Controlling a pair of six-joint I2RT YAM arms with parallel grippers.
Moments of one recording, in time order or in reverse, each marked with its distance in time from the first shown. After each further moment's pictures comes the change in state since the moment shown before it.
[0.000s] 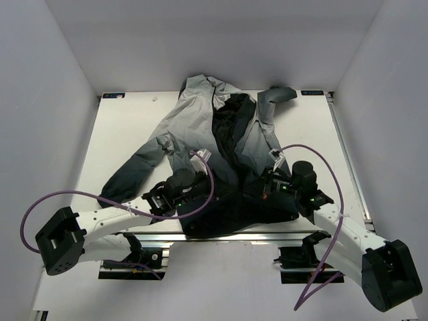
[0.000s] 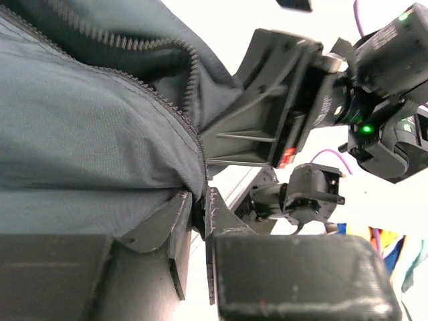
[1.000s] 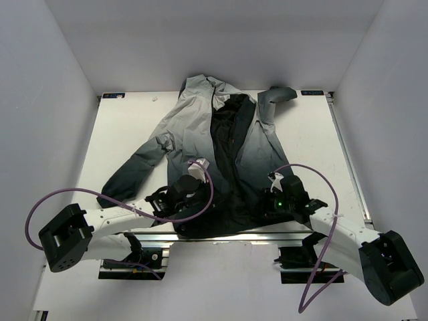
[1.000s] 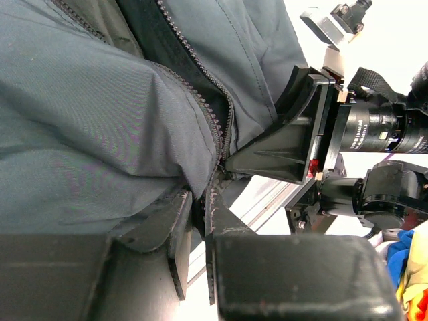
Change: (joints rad) left arm 0.000 0.039 -0.073 -0.101 -0.108 0.005; right arm 0.087 0.058 -0.099 -0.346 0.315 -0.077
